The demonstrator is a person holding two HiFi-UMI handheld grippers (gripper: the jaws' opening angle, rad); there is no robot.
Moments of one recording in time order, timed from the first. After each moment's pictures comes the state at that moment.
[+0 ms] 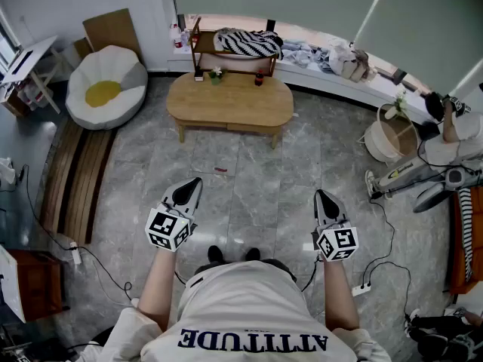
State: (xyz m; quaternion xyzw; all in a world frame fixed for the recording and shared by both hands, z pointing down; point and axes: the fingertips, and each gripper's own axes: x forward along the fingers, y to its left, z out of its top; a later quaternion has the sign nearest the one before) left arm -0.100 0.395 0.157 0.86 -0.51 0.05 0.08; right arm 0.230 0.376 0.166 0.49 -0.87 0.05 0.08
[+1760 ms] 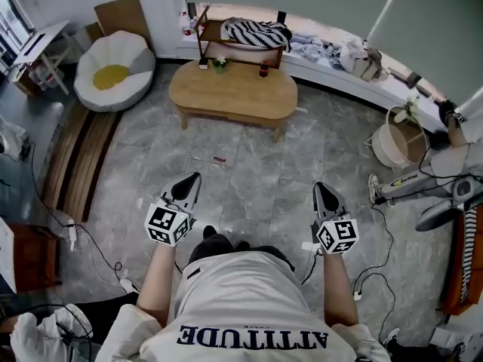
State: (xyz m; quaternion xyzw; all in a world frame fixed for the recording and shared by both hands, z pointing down) left arm -0.015 0.397 0.184 0.82 -0.55 0.07 0.09; right arm 0.312 0.340 0.199 0.45 -0.89 0.08 0.08
